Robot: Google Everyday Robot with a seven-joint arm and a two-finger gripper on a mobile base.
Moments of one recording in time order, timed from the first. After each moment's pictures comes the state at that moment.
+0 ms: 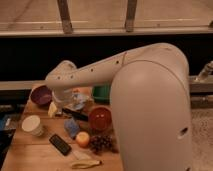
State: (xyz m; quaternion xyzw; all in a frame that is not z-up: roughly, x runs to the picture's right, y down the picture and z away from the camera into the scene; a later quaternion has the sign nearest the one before) arm -0.228 0.118 0.734 -0.32 0.04 0.42 0.85
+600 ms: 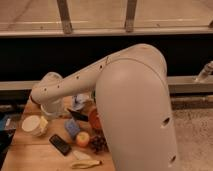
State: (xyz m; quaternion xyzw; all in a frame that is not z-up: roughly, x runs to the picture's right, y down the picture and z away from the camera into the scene) arm -0.257 0.166 0.721 -0.36 0.04 0.36 0.86
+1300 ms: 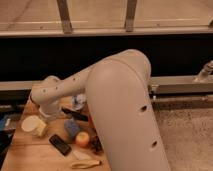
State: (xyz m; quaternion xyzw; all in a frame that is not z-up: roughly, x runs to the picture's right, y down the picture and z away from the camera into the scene) arm -0.282 0.201 0.753 -0.40 0.04 0.33 0.85
